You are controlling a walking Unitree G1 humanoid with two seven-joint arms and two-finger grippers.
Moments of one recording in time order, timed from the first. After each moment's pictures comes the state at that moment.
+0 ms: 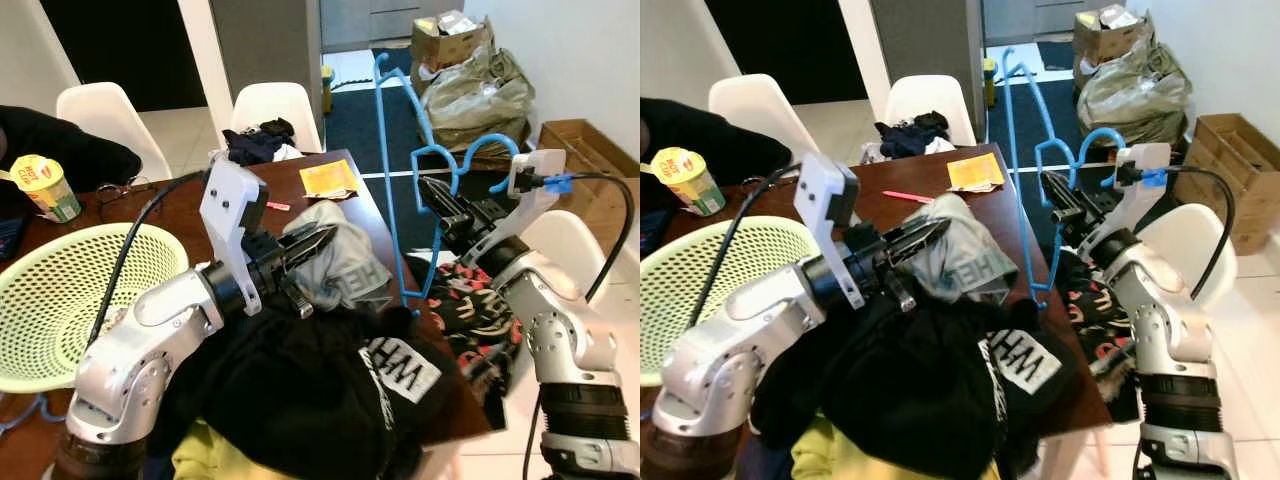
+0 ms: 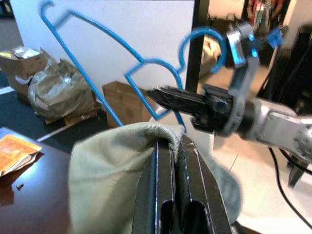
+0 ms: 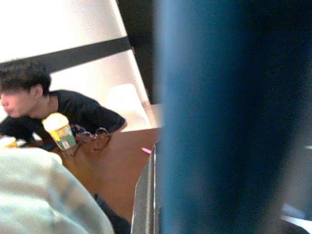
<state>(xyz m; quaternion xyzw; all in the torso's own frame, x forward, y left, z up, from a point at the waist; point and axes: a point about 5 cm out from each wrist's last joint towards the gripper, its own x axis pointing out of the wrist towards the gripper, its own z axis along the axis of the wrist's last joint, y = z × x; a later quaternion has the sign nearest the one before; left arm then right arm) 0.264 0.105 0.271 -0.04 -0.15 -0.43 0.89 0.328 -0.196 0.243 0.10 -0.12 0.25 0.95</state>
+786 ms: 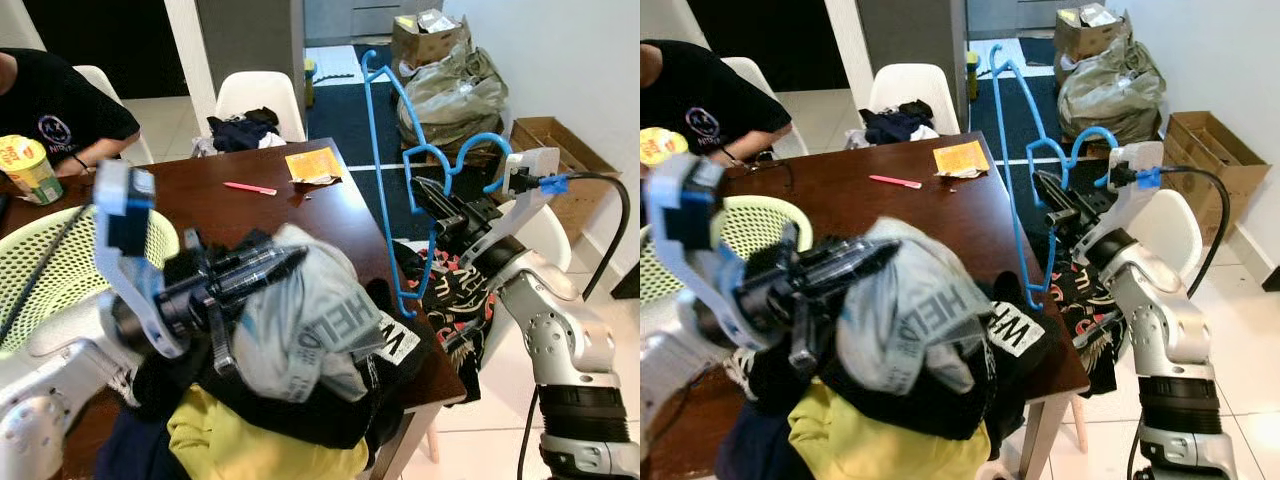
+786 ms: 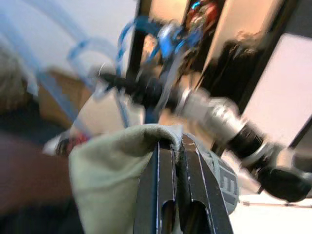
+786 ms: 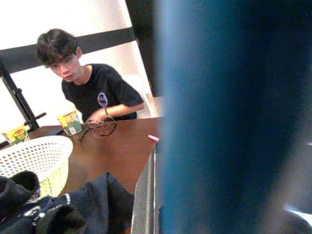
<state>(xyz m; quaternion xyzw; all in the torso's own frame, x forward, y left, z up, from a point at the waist) 0.221 0.147 0.250 -0.11 -0.09 -0.53 0.84 0.325 -0.190 0.243 0.09 -0.12 0.28 0.95</state>
